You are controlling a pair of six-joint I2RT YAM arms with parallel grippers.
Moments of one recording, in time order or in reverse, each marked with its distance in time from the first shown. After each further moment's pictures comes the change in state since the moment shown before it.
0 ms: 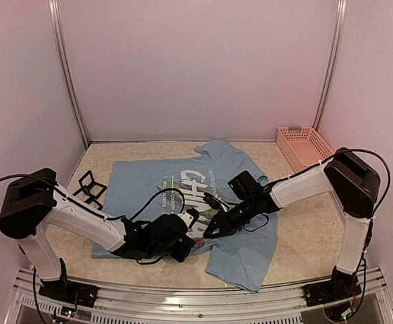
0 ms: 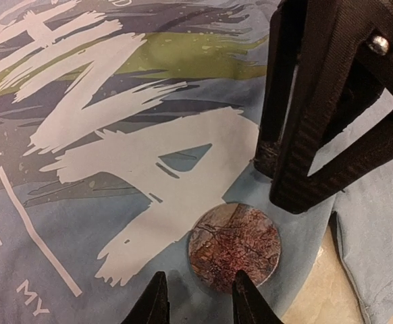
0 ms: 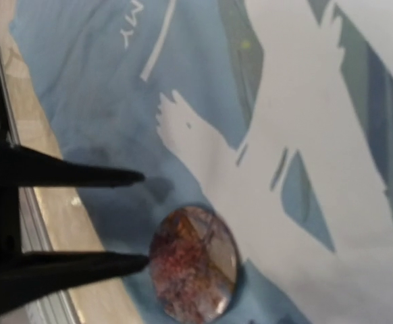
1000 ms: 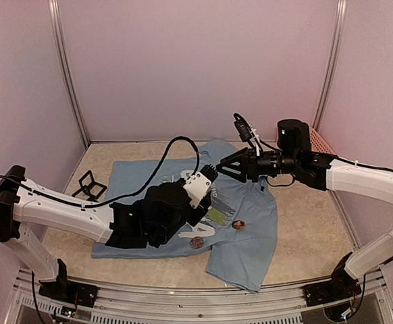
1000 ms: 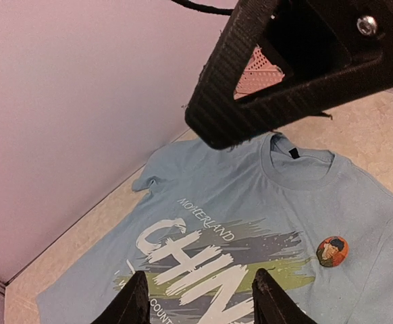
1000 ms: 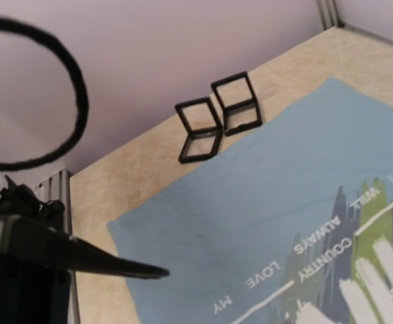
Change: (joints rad) left arm -0.092 -0.142 0.216 0.166 -0.447 0.597; right arm -0.112 -0.517 0.009 0.159 0.097 -0.203
